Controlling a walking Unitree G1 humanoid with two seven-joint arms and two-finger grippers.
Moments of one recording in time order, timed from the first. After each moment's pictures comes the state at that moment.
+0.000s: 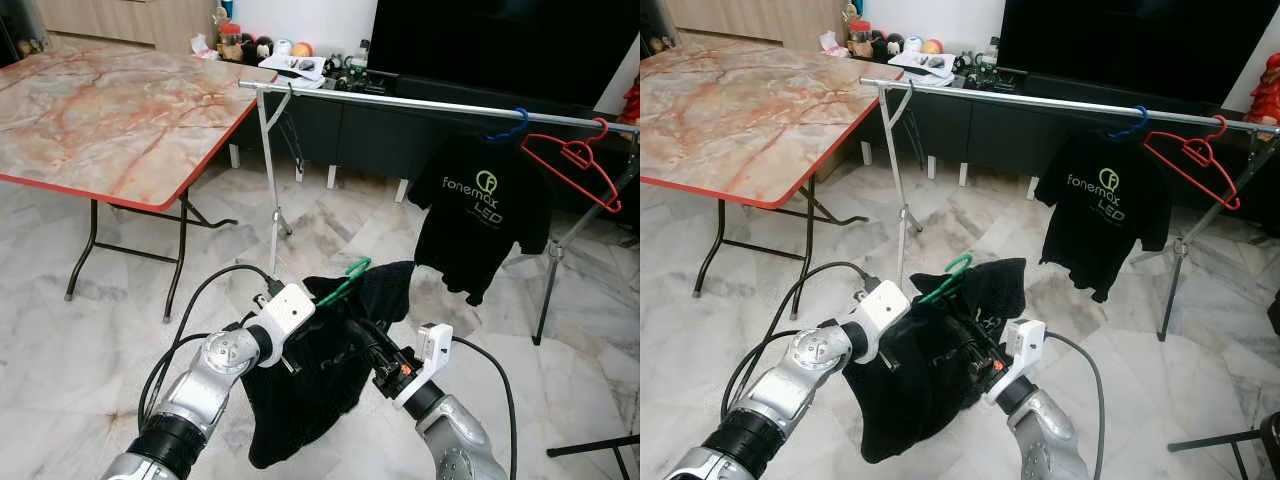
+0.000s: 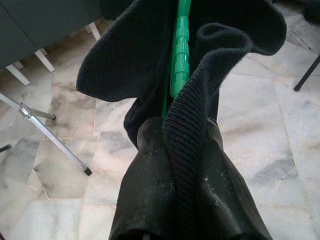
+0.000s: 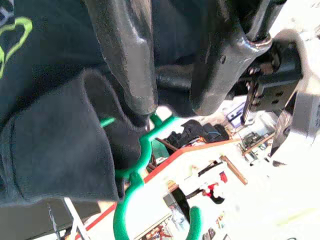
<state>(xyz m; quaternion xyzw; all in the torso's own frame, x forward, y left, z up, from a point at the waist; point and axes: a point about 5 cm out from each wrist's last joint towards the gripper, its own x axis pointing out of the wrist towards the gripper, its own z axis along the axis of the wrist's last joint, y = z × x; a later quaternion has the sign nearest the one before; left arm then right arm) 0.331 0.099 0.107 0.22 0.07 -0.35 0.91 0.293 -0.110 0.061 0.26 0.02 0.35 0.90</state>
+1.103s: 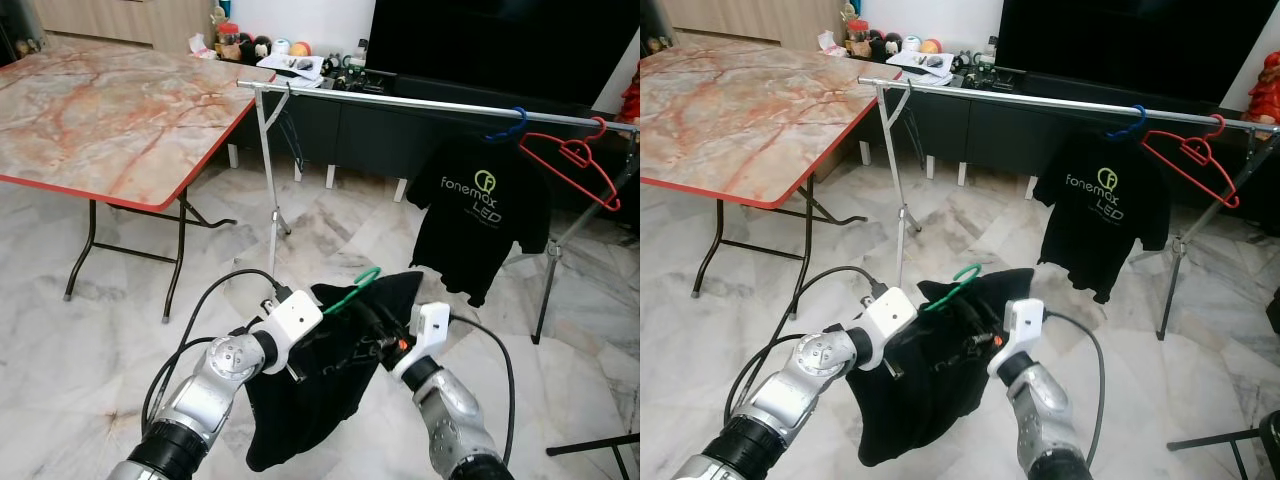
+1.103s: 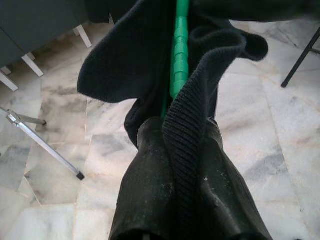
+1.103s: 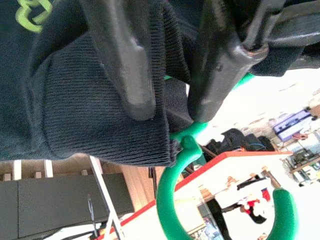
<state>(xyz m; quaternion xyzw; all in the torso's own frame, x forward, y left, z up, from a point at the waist) 0.323 0.087 0.108 0.22 0.07 -0.37 0.90 0.326 -0.113 0.068 0.18 0.02 0.27 0.95</state>
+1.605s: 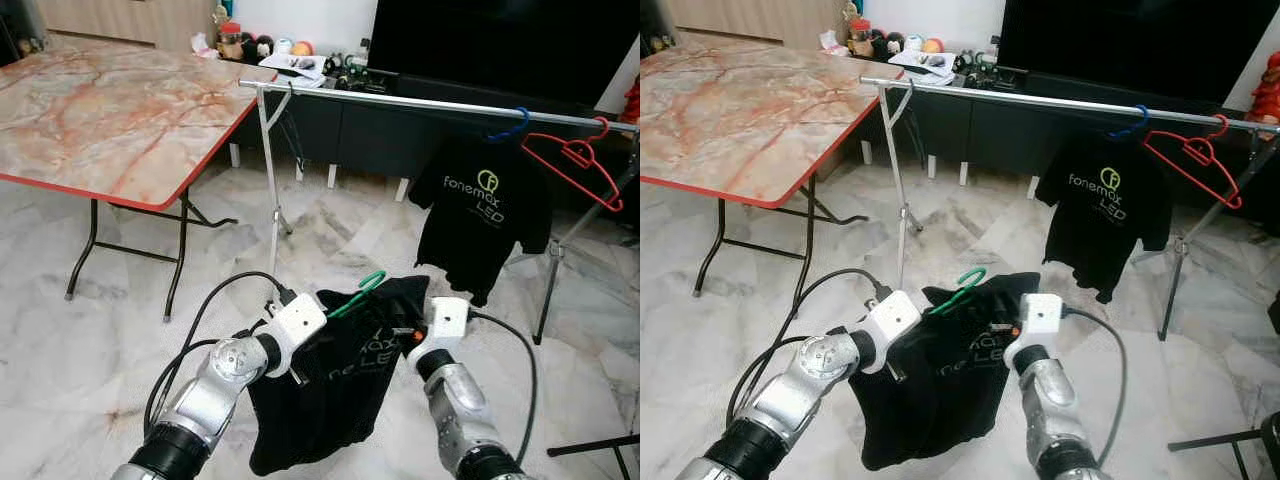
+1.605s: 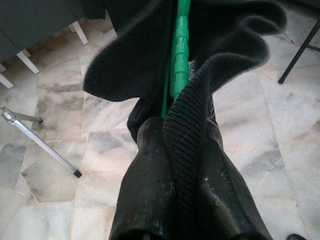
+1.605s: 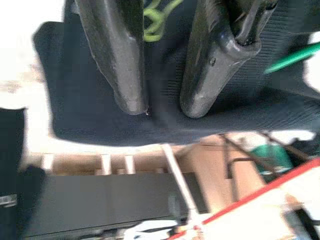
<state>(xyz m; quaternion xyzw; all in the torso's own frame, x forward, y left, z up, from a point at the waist) 0.321 0.087 0.104 0.22 0.08 -0.37 0.90 0.333 -0.150 0.060 0.11 0.05 0.10 0.99</state>
